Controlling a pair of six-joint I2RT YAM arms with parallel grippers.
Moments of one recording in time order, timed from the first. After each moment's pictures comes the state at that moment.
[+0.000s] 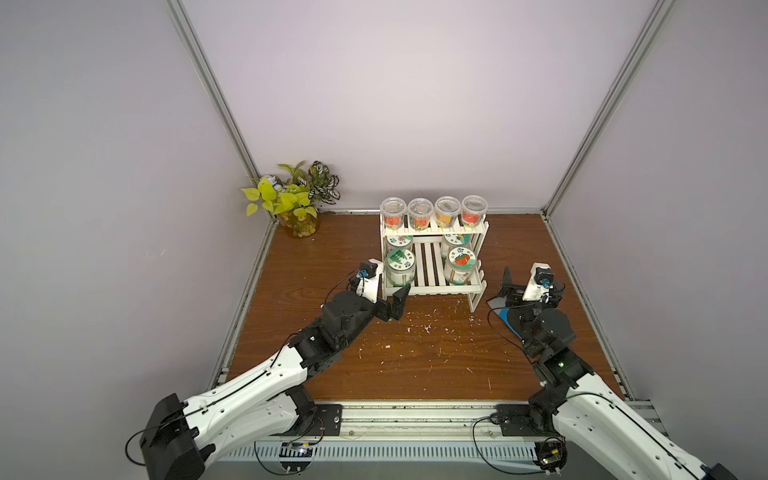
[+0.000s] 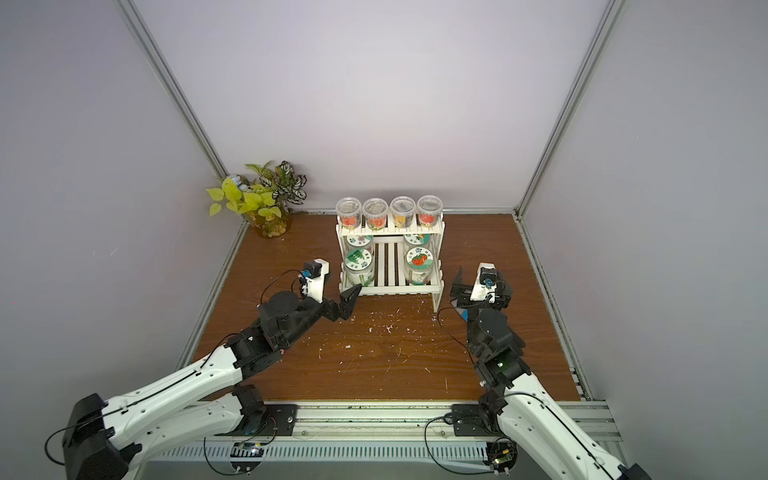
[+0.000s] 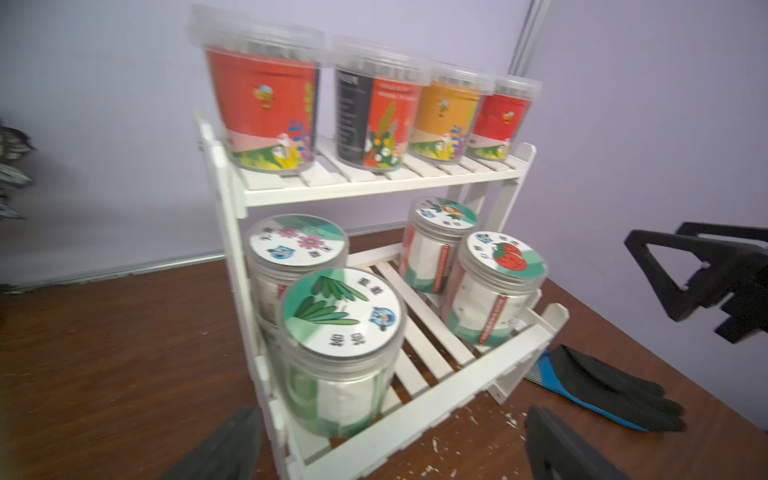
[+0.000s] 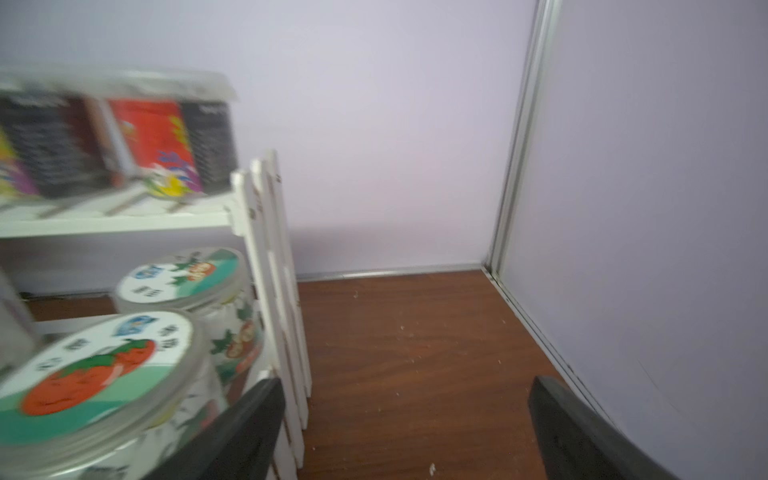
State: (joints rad) left arm -0.79 0.90 0.59 0.17 -0.30 -0.19; right arm 0.43 0.69 0.35 0.34 0.66 0.00
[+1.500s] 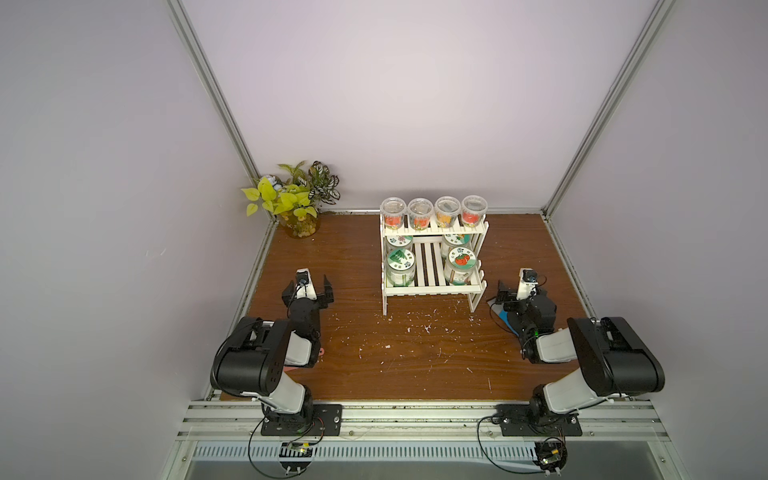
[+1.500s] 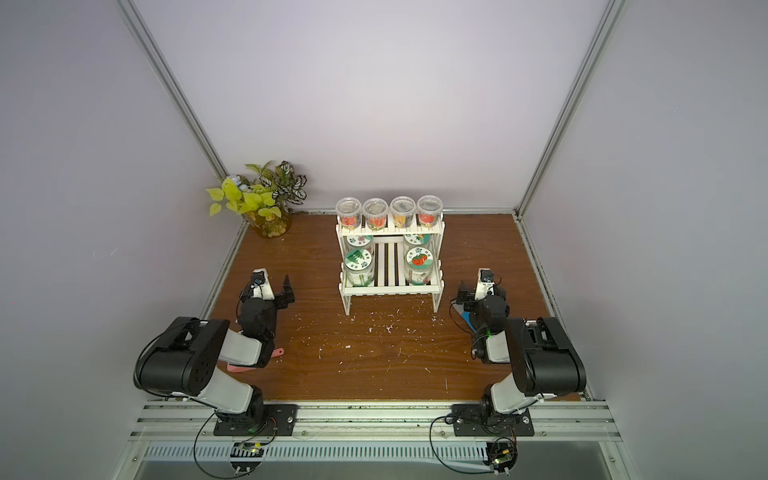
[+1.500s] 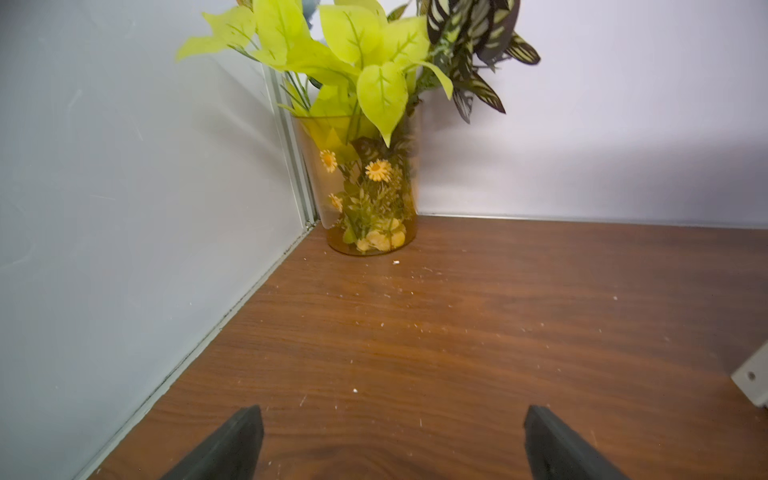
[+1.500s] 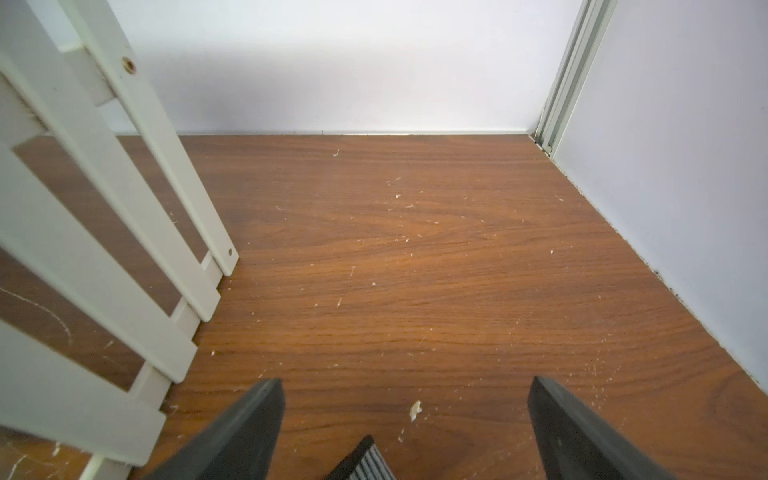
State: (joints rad) left arm -0.05 1.55 0.17 1.28 -0.31 0.02; right arm 0.04 1.55 0.20 1.13 0.10 0.01
